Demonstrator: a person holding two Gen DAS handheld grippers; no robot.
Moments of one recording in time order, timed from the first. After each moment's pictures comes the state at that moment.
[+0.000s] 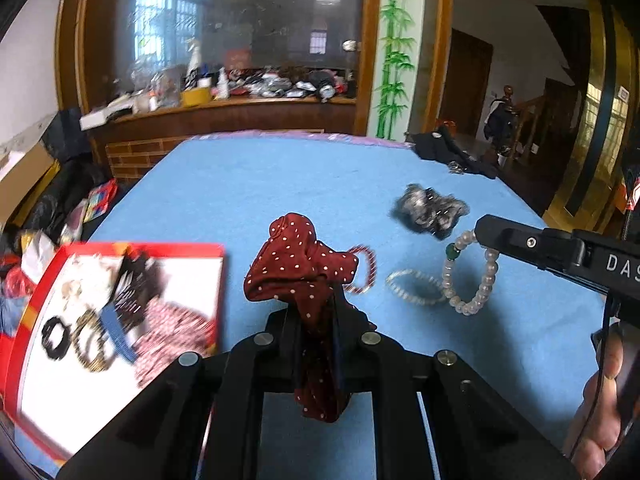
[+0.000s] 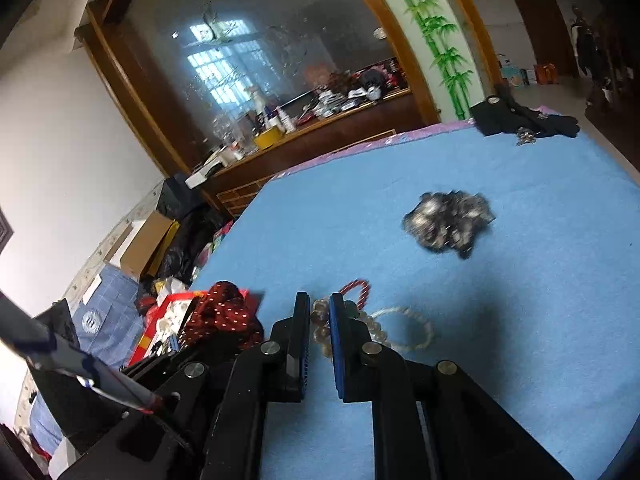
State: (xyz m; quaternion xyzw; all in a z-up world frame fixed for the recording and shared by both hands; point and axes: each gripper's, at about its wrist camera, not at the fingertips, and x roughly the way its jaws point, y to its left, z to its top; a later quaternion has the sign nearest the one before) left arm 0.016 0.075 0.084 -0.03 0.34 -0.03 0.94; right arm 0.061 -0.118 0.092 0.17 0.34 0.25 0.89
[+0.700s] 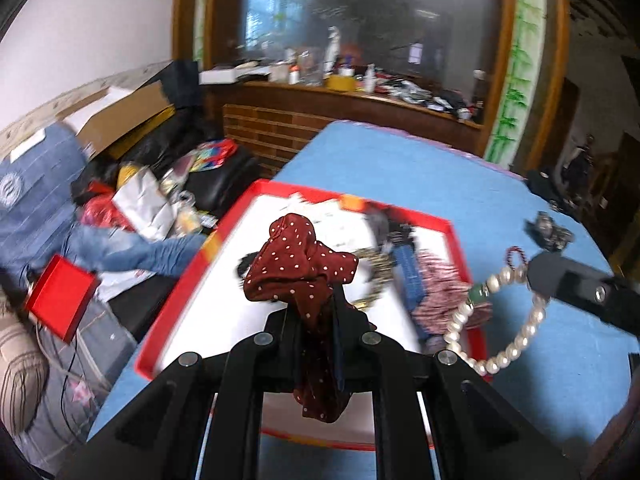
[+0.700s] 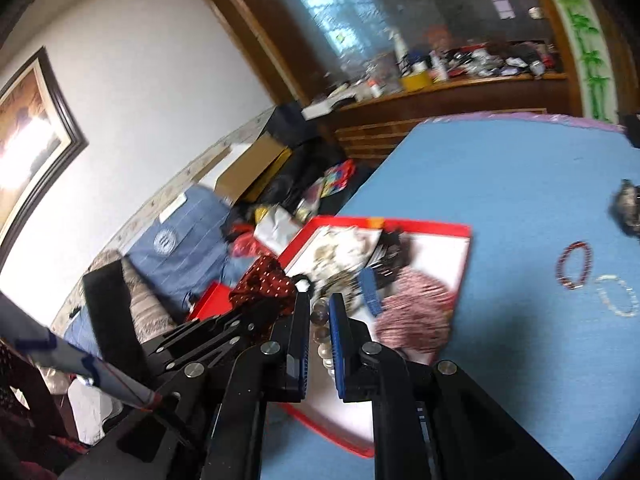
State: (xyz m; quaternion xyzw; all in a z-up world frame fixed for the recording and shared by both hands) left arm -0.074 0.276 0.075 -0.09 0.33 0.13 0.93; right arm -0.002 0.086 0.098 0.10 0.37 0.42 0.82
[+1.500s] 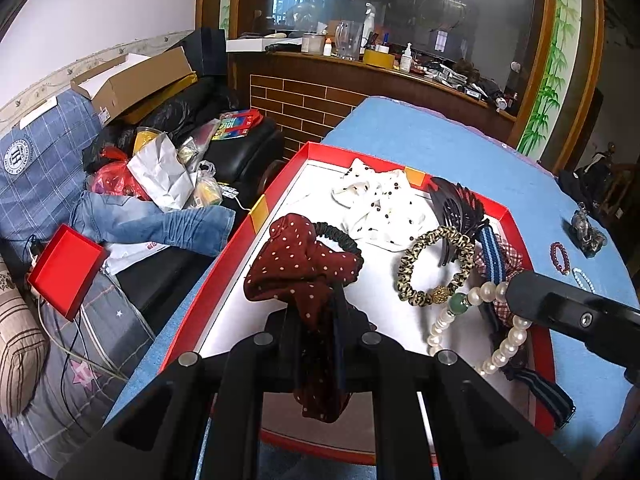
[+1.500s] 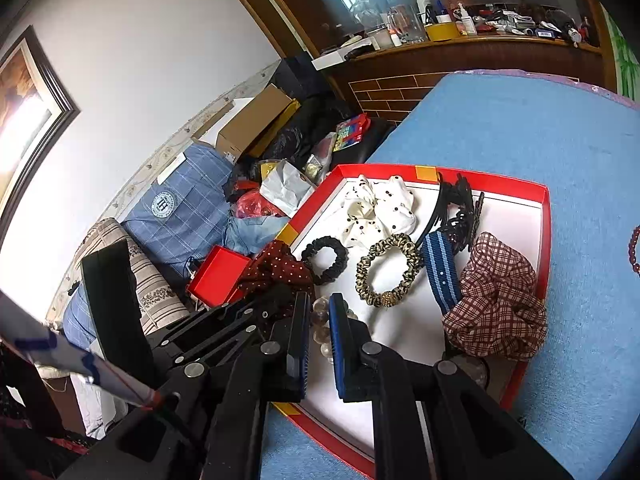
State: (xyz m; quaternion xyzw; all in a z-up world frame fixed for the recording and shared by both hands) left arm -0.065 0.319 0.038 -0.12 0.37 0.15 0.91; right arm 0.017 0.152 0.061 0.07 0.42 0.43 0.80
